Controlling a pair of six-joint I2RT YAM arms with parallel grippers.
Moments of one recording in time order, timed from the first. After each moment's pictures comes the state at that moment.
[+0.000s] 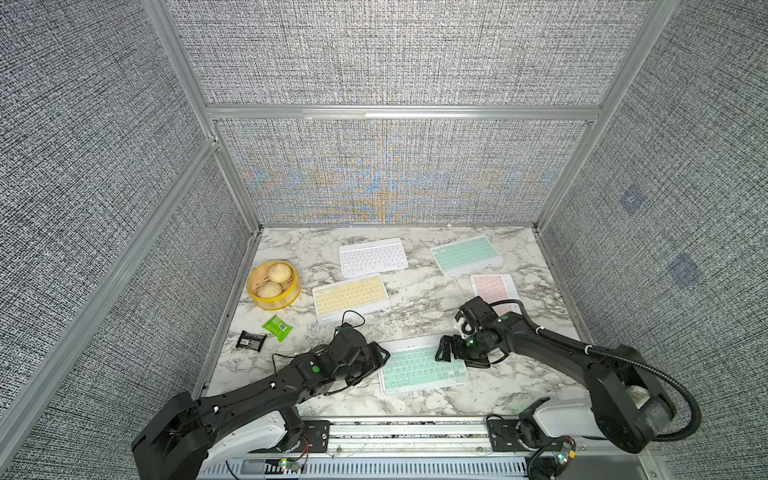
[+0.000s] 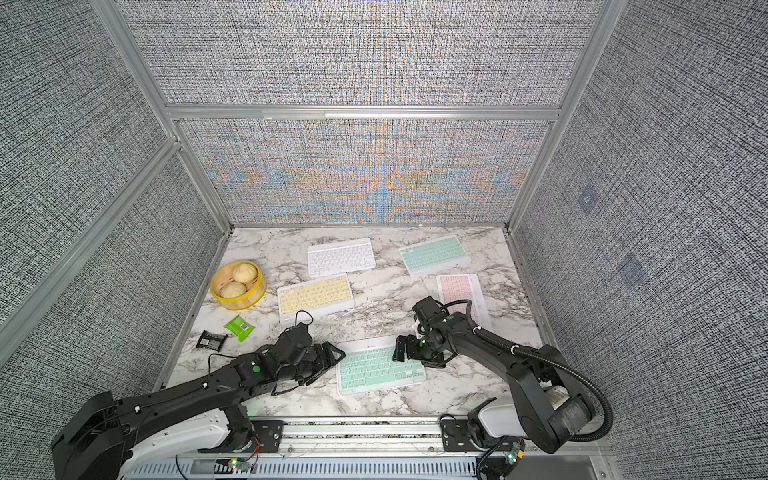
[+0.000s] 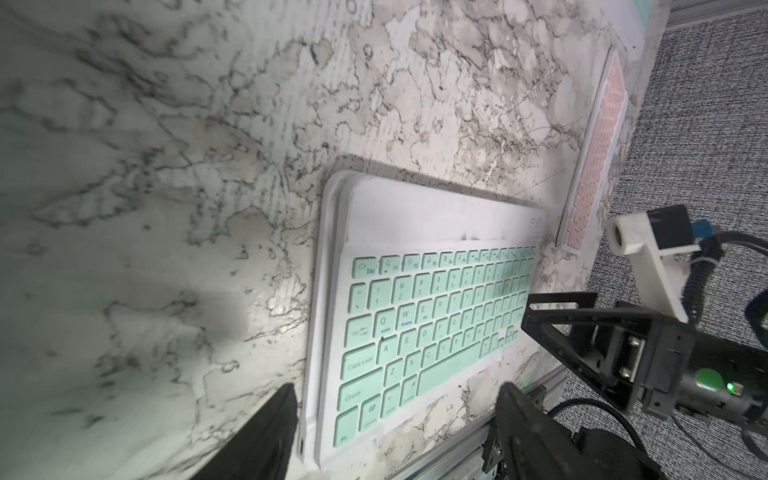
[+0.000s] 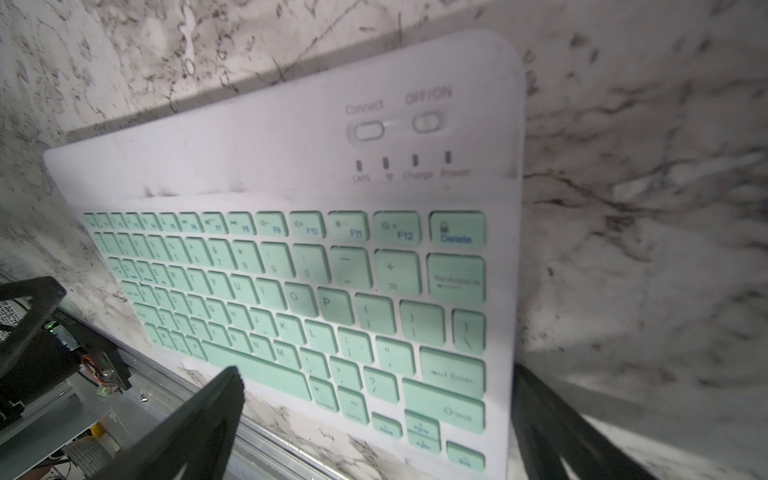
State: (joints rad) left arm -0.92 1.02 0.41 -0.23 0.12 -1.31; right arm 0.54 1.37 0.69 -0.65 -0.35 0.57
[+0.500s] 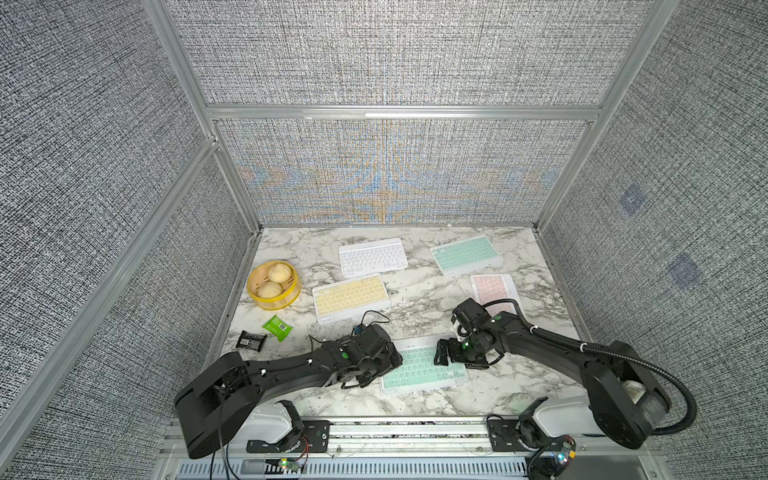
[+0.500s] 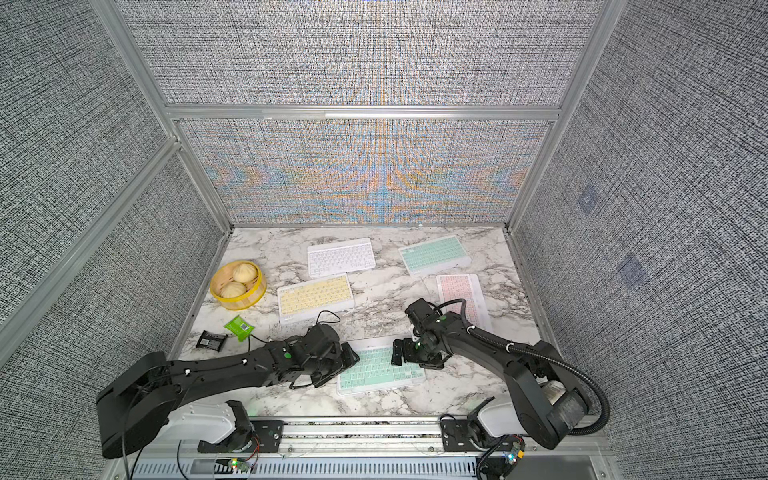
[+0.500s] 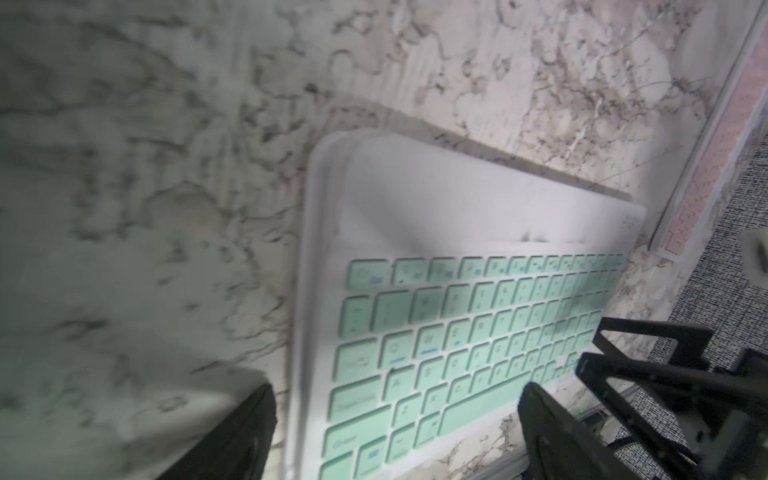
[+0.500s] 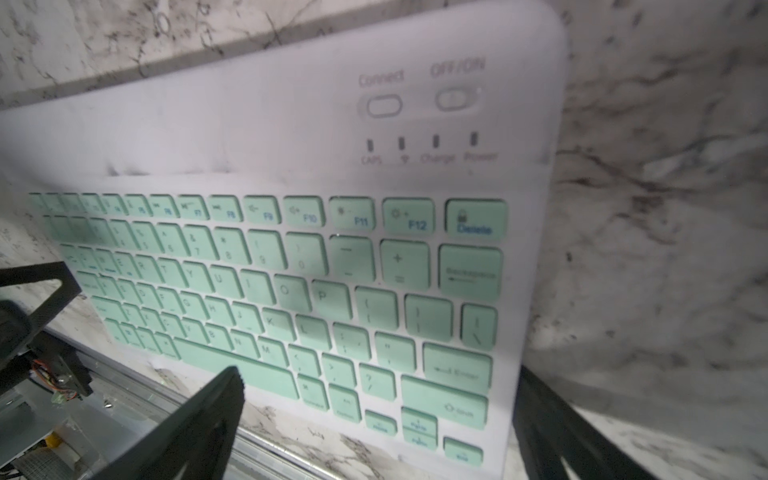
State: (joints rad) left arm -1.00 1.36 0.57 -0.22 0.11 -1.35; right arm 0.61 1.39 0.71 -0.69 -0.29 0.58
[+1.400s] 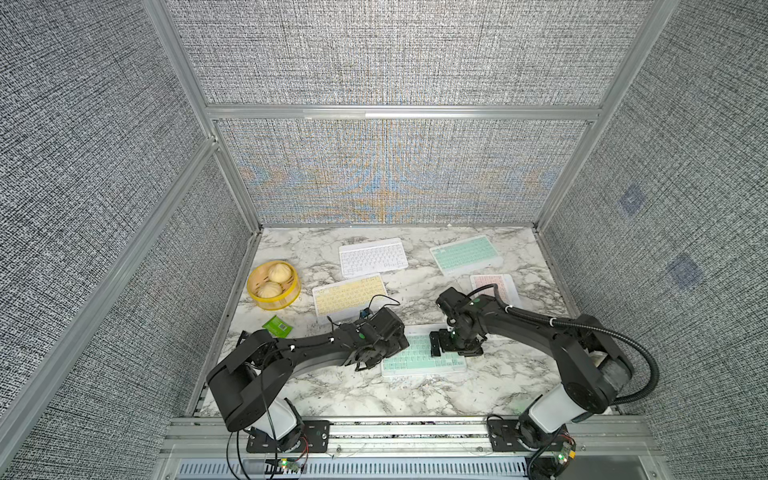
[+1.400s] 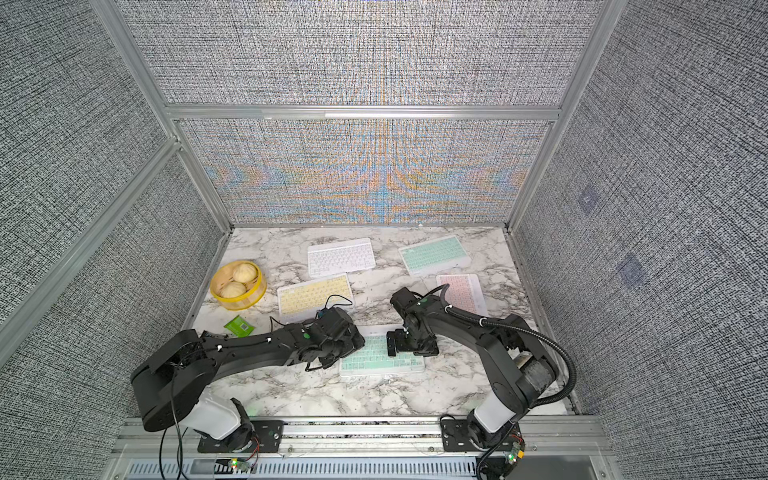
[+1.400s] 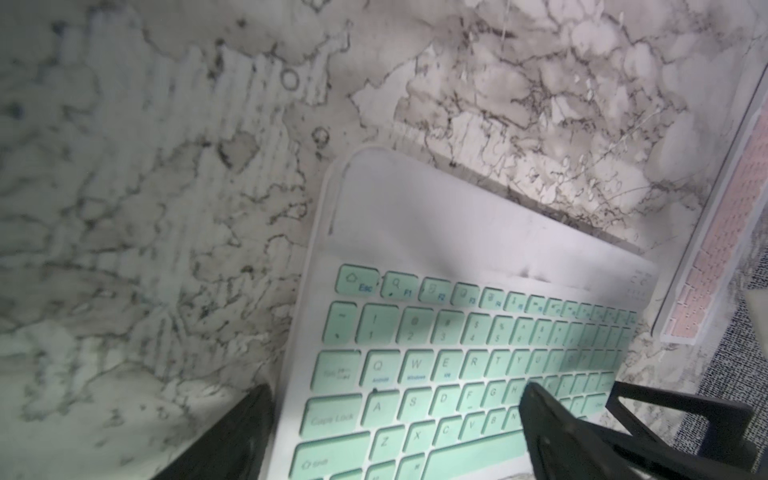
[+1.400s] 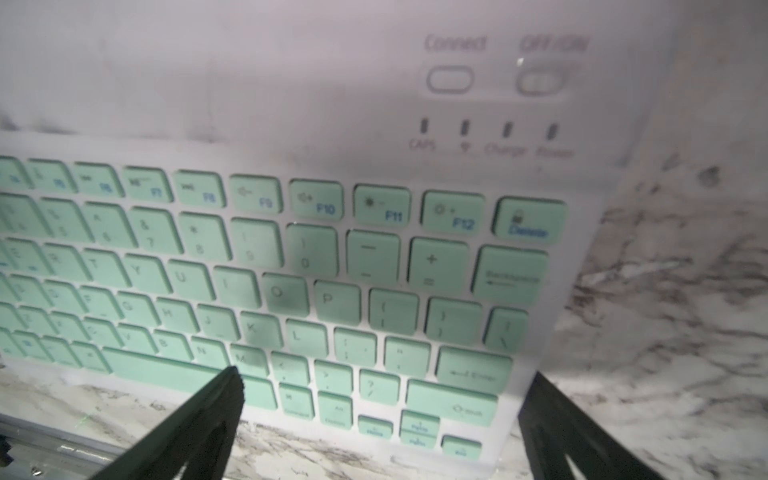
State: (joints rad) left arm -0.94 1.55 0.76 -0.28 0.02 -1.30; right arm 0.63 1.61 0.93 -0.80 -0.17 0.54
